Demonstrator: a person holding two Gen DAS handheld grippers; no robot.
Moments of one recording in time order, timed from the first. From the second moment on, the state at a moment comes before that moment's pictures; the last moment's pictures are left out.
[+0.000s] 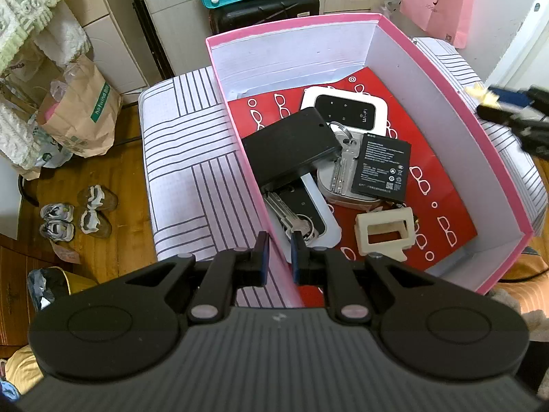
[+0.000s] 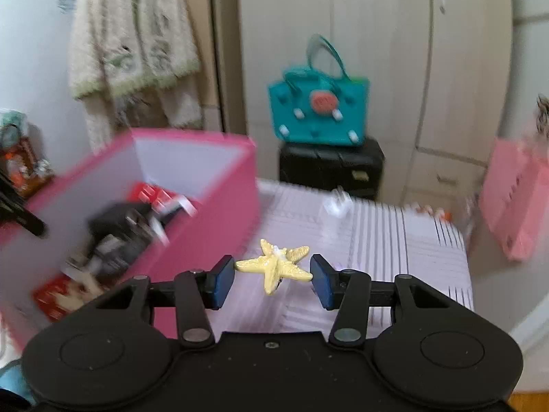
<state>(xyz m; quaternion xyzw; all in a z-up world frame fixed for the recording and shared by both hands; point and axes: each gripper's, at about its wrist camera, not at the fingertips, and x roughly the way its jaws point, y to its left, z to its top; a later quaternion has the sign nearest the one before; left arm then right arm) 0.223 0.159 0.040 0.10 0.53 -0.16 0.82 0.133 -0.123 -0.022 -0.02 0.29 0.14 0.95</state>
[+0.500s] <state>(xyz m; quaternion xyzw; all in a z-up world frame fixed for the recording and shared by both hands) 0.223 0.161 0.040 0.09 0.54 -0.17 0.82 0.134 -0.059 0.054 -0.04 0.28 0.29 0.91</state>
